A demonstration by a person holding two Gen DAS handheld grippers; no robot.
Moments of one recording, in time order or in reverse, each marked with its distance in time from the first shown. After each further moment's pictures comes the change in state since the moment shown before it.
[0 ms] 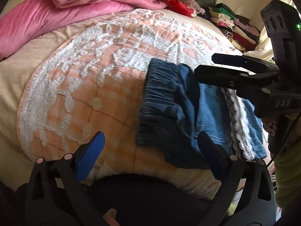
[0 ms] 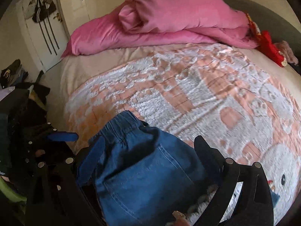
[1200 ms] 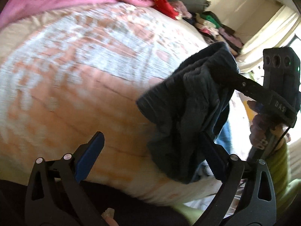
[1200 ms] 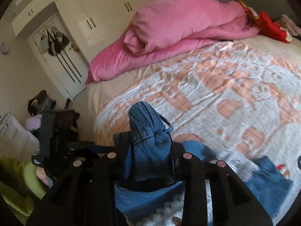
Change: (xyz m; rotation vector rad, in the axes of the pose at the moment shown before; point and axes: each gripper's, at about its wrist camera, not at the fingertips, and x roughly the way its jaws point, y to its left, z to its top) left arm 0.017 -0.029 0.015 -0.099 0.028 -0.276; right arm -0.071 -0.062 -0.033 0.179 -0.162 0.257
